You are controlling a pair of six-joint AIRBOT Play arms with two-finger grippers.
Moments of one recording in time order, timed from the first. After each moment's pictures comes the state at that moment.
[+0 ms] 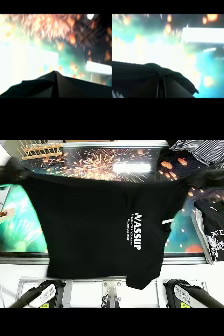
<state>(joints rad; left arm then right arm) 0.24 -1.23 1.51 1.03 -1.19 -1.62 -0.13 -1.22 1.55 -1.19 1.31 1.47</state>
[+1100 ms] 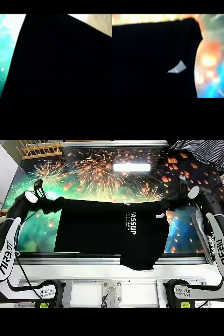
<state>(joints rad) 0.13 -1.48 1.11 1.20 -0.83 -1.60 -0.11 -1.48 1.20 -1.32 0.96 1.47</state>
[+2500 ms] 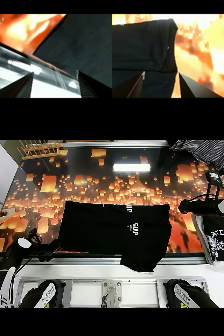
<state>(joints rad) 0.34 -0.98 0.40 1.21 -0.99 -1.70 -0.20 -1.03 1.06 -1.39 1.03 1.46</state>
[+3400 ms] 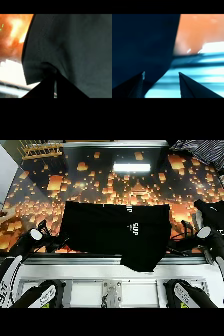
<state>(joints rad) 0.15 -1.11 0.50 1.21 -0.87 -1.79 -0.30 -1.02 0.54 -1.23 1.21 1.46</state>
